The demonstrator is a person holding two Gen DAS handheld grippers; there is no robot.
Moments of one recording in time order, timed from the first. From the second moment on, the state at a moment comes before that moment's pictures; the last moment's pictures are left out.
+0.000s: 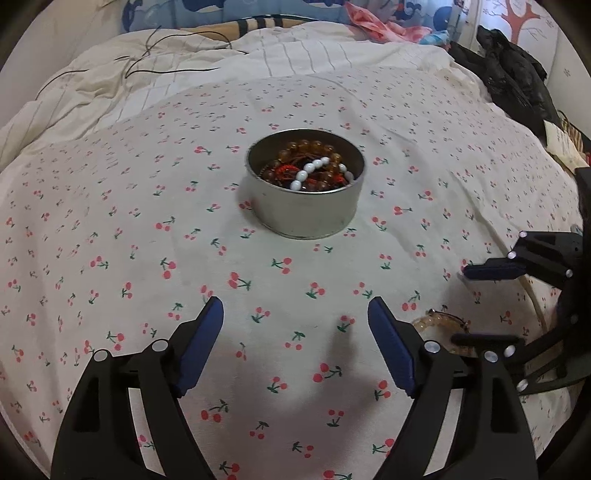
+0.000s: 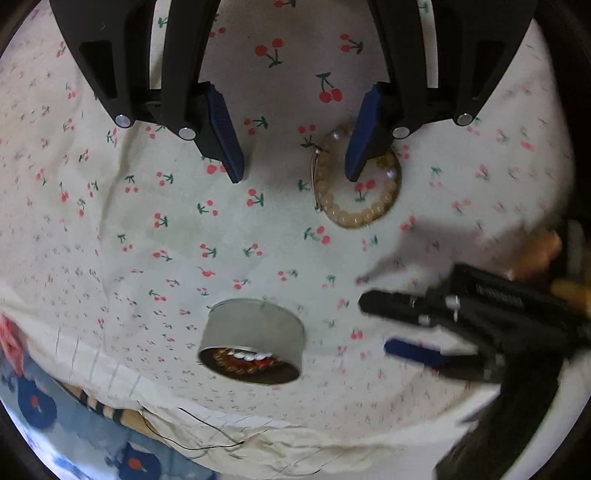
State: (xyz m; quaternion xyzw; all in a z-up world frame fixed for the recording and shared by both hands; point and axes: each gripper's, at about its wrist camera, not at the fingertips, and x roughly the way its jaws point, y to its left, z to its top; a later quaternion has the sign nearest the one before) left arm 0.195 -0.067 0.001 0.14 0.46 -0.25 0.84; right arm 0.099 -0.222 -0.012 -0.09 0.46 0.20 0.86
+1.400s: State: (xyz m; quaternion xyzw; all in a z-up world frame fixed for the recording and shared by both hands) left arm 0.194 -0.071 -0.001 0.16 0.46 -0.24 0.84; right arm 0.088 -0.218 -0.014 -0.07 0.50 0.29 0.81
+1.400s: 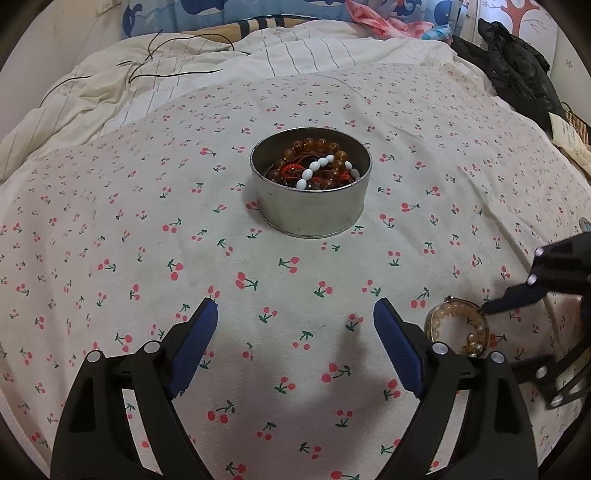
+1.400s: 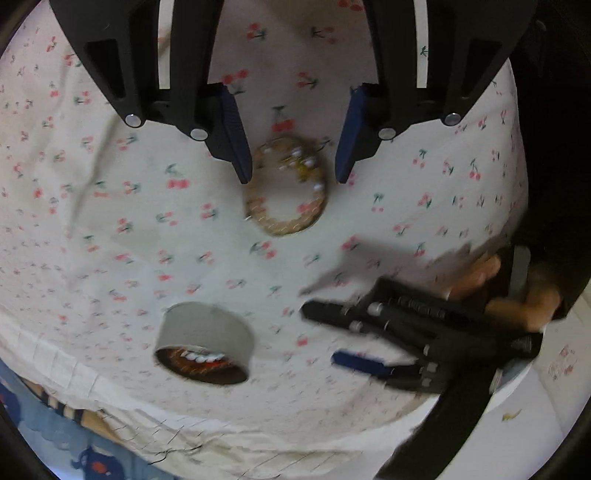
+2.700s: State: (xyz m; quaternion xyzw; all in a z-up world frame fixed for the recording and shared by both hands) left arm 0.165 -0.111 -0.011 0.22 0.44 -0.30 0.82; right arm 0.106 -0.261 -0.009 -0.03 0.50 0.19 0.84
